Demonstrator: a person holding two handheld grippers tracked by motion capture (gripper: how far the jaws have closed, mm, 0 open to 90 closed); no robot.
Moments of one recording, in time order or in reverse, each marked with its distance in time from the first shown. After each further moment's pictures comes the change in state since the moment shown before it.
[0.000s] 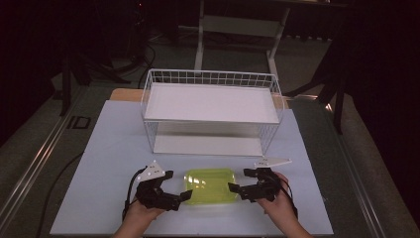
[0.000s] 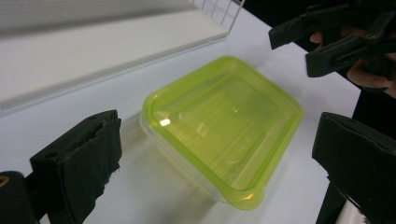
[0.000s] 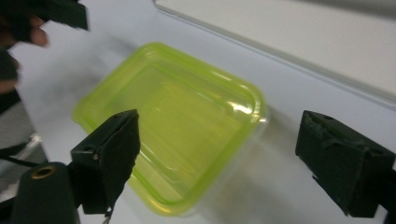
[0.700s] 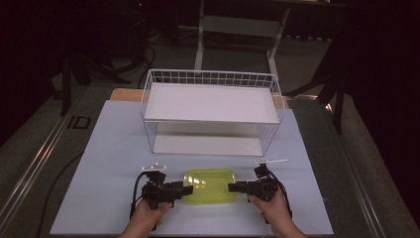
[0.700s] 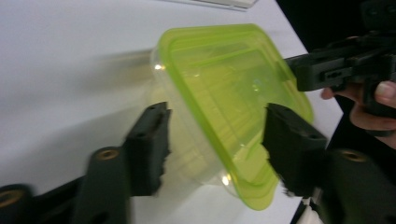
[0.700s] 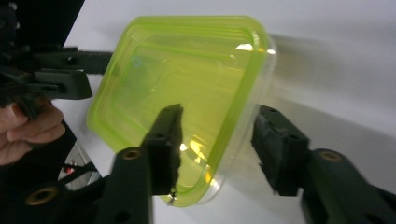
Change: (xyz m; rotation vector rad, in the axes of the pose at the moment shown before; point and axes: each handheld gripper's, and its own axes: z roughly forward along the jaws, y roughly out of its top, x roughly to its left) left arm 0.015 -0.012 0.021 0.095 -0.043 -0.303; right arm -0.020 -0.014 0.018 0.133 0.103 0.379
